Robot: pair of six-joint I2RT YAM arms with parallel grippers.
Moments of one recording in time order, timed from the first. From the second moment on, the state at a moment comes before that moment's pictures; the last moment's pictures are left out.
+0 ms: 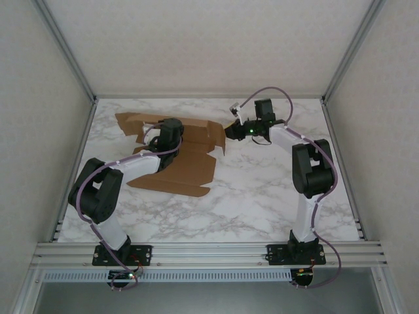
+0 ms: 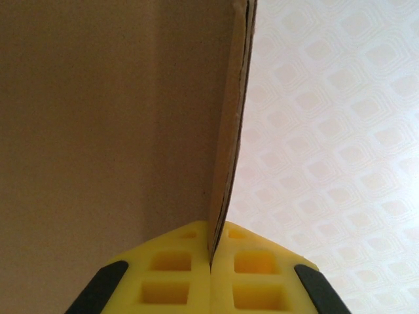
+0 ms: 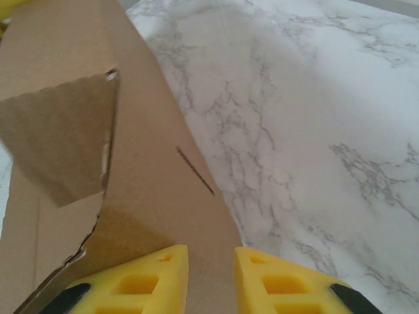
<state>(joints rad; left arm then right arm) -0.47 1.72 1.01 0.33 -0.59 -1.84 0.30 1.98 1.40 -0.18 -0.81 -0.25</state>
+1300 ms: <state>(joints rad) -0.46 1.70 0.91 0.47 -0.53 -1.83 0.53 1.95 1.19 0.16 -0.41 -0.22</state>
